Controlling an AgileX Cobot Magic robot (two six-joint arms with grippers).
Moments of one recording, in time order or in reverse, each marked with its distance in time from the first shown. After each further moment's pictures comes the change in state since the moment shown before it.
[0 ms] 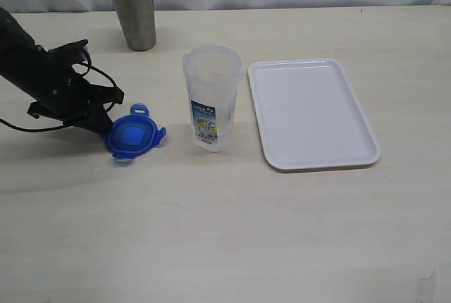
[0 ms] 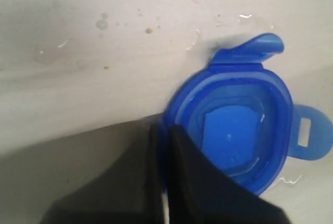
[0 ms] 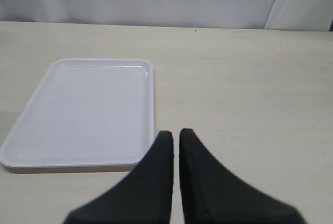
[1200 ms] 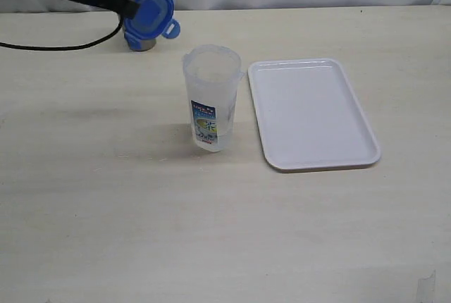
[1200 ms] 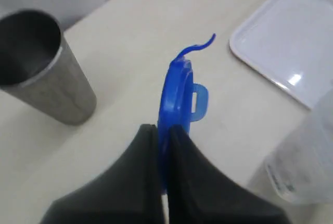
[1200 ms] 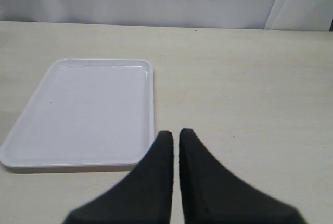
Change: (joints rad) left arm -0.190 -0.369 -0.136 0.089 -0.186 0.387; right arm 0.000 0.000 0.000 0.000 0.000 0.000
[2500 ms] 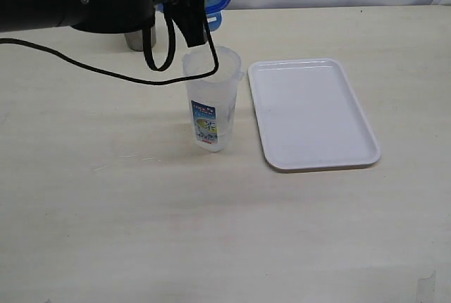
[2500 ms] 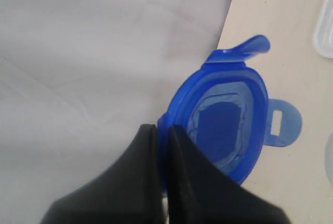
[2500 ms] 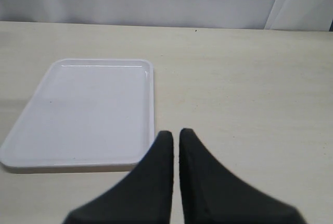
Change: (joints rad) left arm -0.576 0.000 0.000 1.864 0.119 -1.221; right arm 0.000 0.000 0.000 0.000 0.000 0.000
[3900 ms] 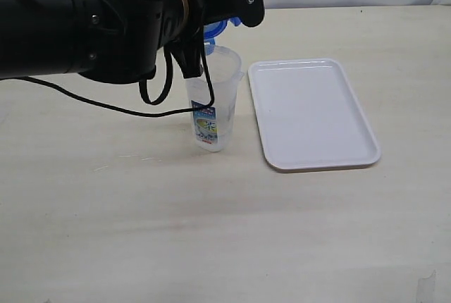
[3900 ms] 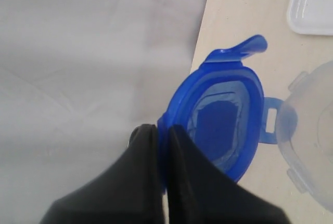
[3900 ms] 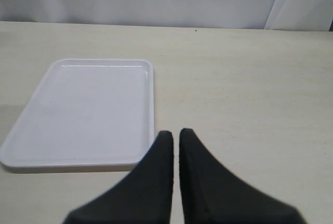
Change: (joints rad) left arm -0.042 0.000 0.106 0.096 0.041 -0.097; right arm 0.000 0.000 0.000 0.000 0.000 0.000
